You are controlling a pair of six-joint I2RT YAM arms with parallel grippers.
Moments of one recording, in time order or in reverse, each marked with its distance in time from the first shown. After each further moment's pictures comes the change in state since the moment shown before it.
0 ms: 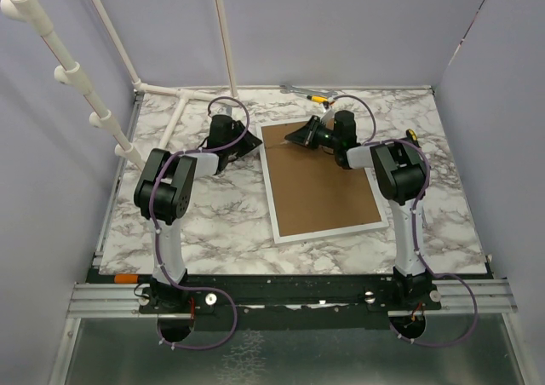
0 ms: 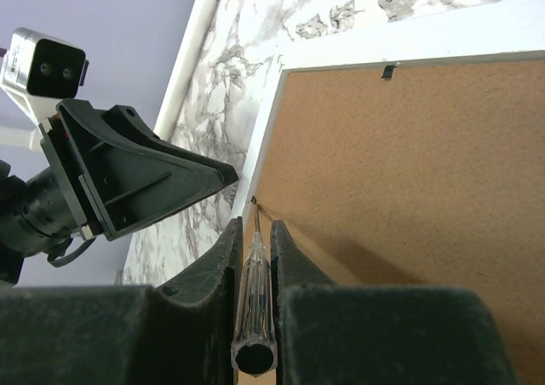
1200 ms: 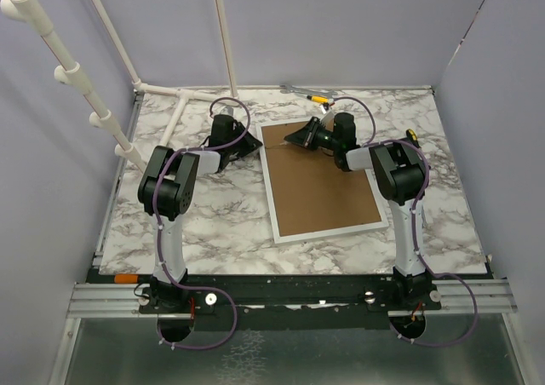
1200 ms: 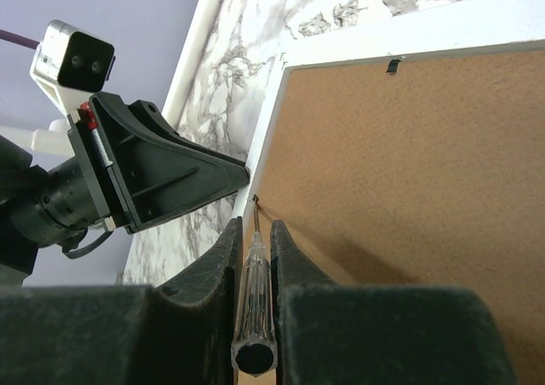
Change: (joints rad) left arm 0.001 0.057 0.049 -0.029 0.020 -0.011; right arm 0.000 0.003 -0.024 0.045 0.022 0.011
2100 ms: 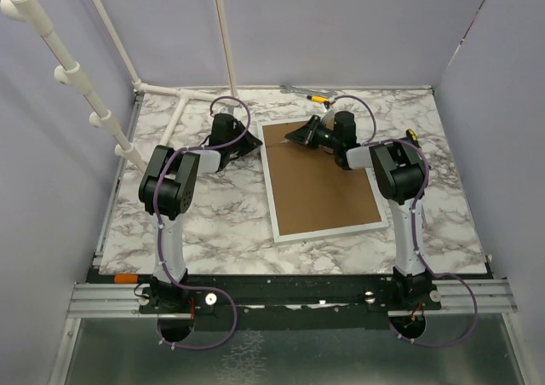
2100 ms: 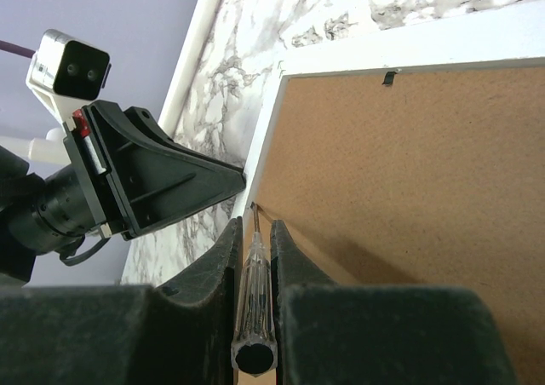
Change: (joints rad) left arm 0.000 0.010 0.015 0.004 0.001 0.000; right arm 0.004 0.010 0.023 -0.014 0.000 0.000
